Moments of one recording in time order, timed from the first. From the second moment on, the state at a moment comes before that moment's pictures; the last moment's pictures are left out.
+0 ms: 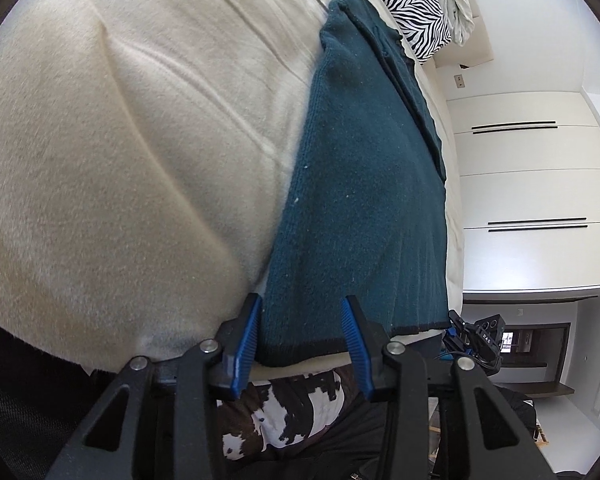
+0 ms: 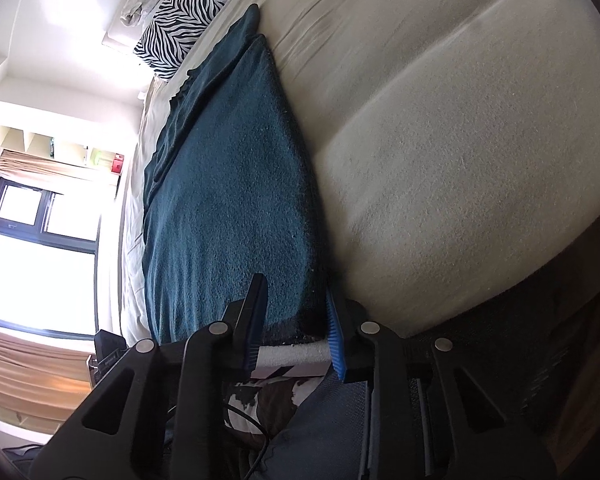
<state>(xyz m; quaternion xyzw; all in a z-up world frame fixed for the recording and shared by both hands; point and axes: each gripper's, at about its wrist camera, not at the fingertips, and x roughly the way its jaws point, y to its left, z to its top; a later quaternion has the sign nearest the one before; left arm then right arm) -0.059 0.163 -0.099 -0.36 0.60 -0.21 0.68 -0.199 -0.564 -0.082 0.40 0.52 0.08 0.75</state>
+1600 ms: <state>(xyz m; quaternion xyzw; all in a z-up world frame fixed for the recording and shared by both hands) 0.059 0.188 0.003 -0.48 0.41 -0.26 0.73 -0.045 -0.563 0.025 0.42 0.35 0.11 0.83</state>
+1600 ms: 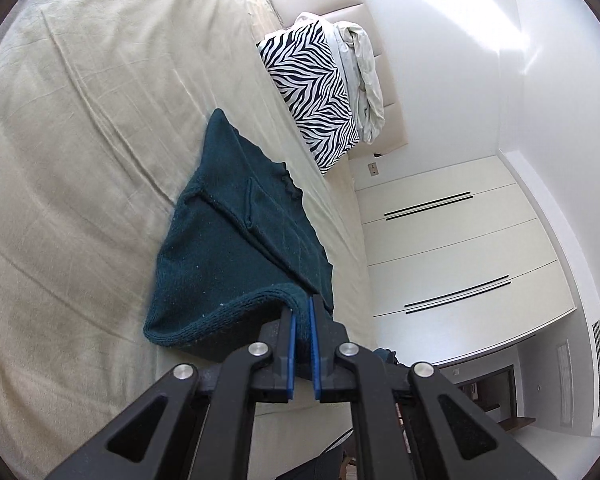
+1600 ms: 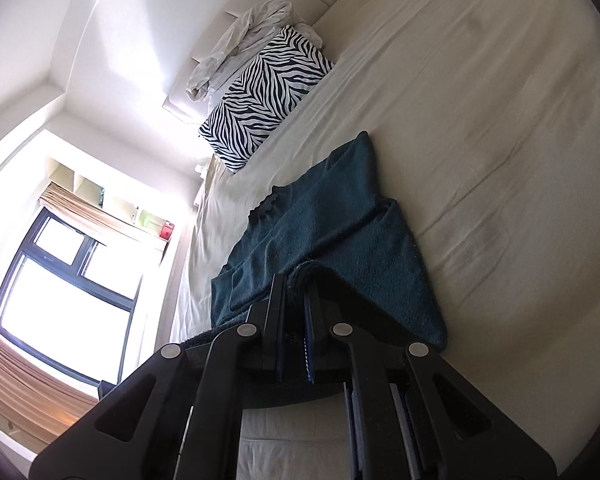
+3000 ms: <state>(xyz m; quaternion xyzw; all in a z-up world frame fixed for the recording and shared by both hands) 0.306 0.153 -0.067 -0.44 0.45 -0.18 0.76 0.289 -0.545 -0.085 0.38 0.43 0.00 0.82</state>
